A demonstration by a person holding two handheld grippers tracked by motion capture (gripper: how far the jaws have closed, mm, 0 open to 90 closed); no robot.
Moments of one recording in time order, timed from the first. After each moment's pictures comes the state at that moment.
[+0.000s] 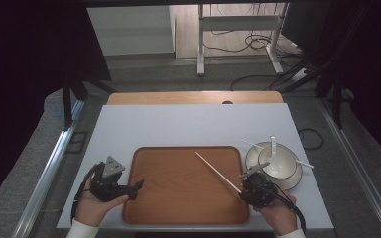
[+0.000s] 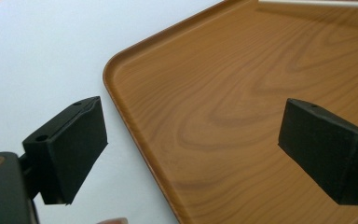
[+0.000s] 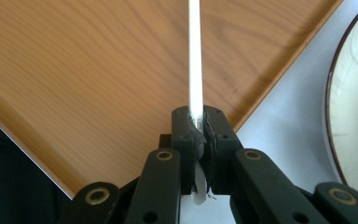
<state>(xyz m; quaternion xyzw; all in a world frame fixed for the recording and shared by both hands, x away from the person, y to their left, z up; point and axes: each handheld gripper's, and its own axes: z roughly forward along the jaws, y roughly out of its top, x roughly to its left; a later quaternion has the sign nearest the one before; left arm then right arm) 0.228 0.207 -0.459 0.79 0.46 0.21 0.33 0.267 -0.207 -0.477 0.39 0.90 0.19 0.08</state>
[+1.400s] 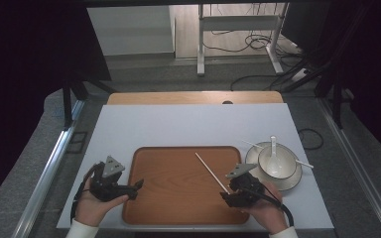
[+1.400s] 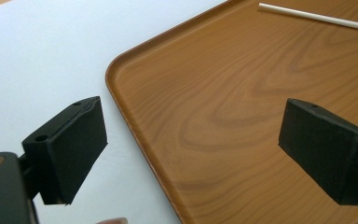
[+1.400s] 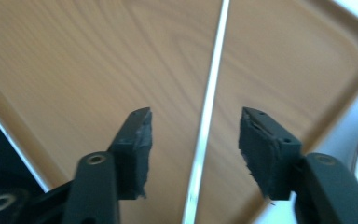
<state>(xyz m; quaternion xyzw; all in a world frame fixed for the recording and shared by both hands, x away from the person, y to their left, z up) 0.227 0.207 -0.458 0.80 0.46 0.22 0.33 0.263 -0.171 -0.467 0.32 0.90 0.26 0.12</state>
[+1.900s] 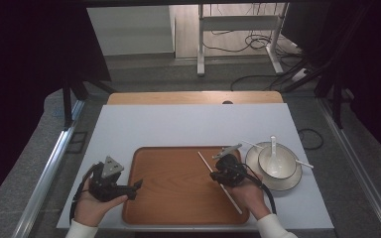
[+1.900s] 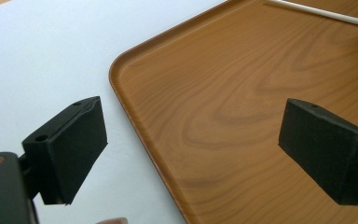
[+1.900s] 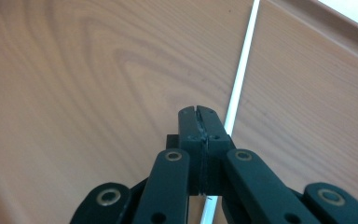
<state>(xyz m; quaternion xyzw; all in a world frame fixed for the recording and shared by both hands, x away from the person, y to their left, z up) 0.226 0.208 -0.458 0.79 0.46 0.22 0.33 0.318 -0.138 -0.482 0.35 0.89 0.28 0.06</state>
